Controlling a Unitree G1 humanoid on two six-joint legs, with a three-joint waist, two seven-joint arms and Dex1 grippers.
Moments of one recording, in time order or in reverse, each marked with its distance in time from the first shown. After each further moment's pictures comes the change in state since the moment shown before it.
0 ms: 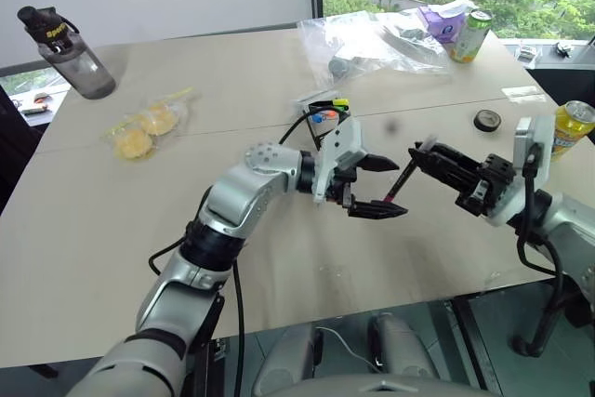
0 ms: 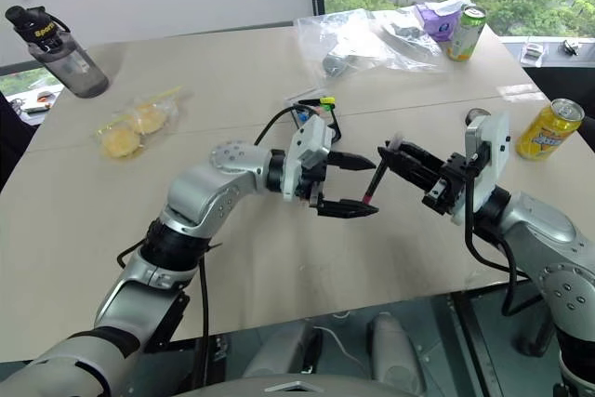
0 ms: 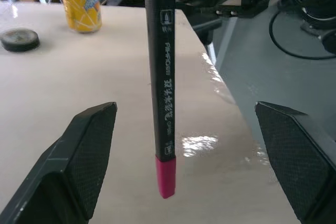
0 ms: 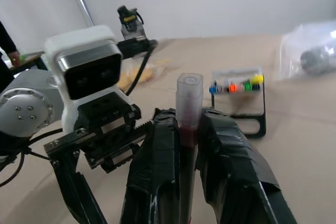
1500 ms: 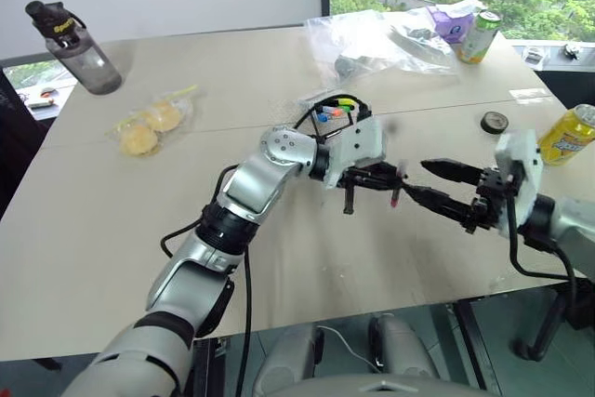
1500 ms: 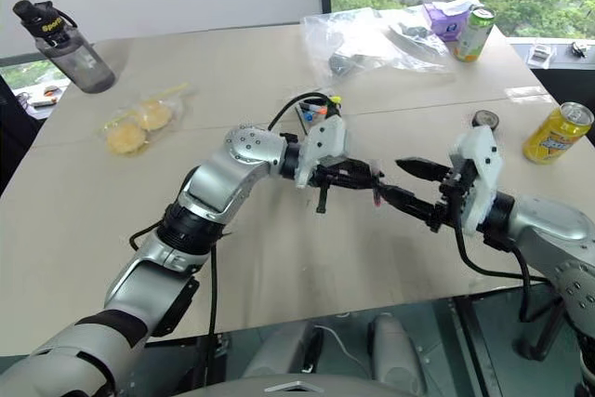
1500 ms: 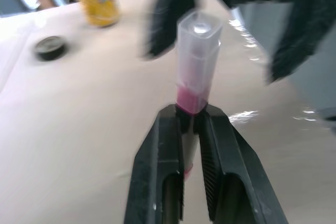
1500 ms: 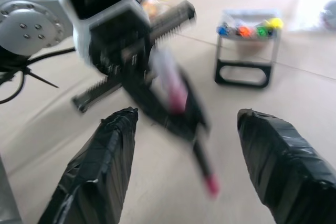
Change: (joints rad) left arm -0.058 -0.049 -0.042 0.125 0.215 -0.243 0.026; right arm 0.110 -0.078 -0.095 -0.034 -0.112 0.122 0.135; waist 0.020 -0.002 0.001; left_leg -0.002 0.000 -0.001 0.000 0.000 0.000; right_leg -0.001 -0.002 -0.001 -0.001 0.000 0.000
